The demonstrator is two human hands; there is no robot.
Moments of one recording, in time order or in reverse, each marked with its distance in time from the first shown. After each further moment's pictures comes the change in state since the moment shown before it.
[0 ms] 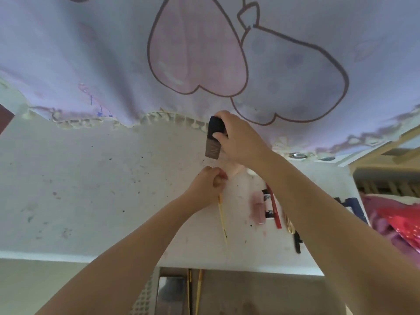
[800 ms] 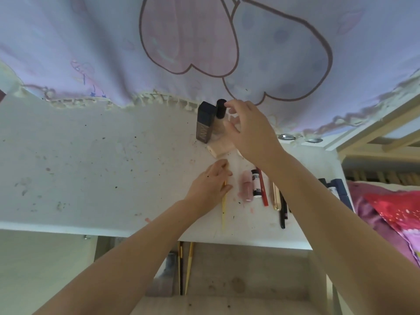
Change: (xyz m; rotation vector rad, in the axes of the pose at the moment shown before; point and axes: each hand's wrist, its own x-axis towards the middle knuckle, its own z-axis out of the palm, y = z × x) left_hand -0.031 -0.008 0.055 0.333 0.094 0.310; right_hand -0.058 0.012 -0.015 -0.010 0.183 -0.029
